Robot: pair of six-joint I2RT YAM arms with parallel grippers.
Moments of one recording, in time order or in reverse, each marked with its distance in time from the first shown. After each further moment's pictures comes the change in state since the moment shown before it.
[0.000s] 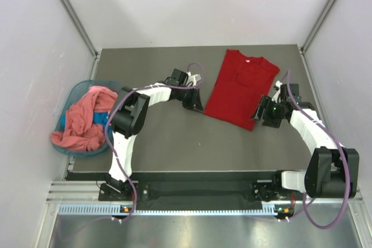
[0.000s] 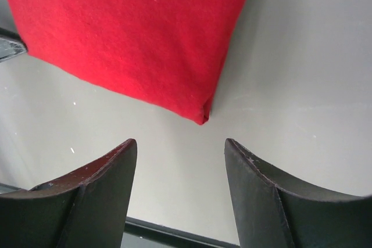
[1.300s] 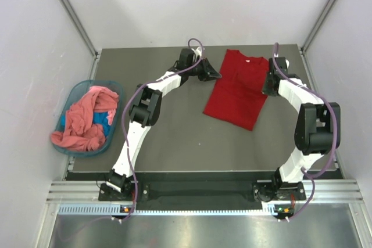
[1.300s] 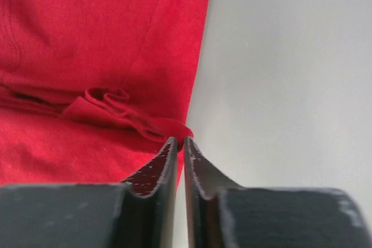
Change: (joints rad) left arm 0.029 0.447 0.674 0.293 0.048 -0.577; right arm 0.064 0.438 0.396 0.151 0.509 -0.073
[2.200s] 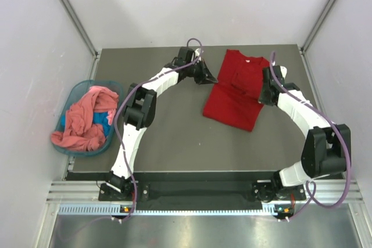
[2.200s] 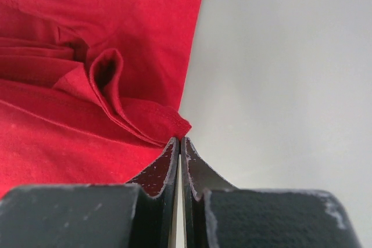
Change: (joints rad) left arm -0.013 -0.178 -0.115 -0.288 -0.044 0.098; right arm 0.122 -0.237 -0.137 -0.124 0.097 0.083
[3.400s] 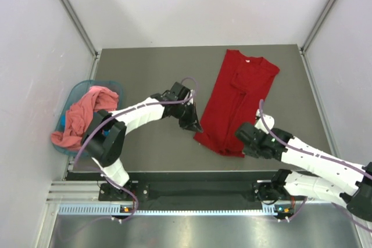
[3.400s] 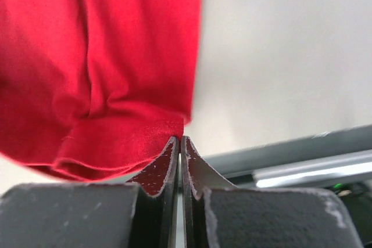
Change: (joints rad) left arm -0.193 -0.747 -0.924 -0.200 -0.184 0.065; right arm 0.778 -0.528 -0.375 -0.445 0.151 0.805
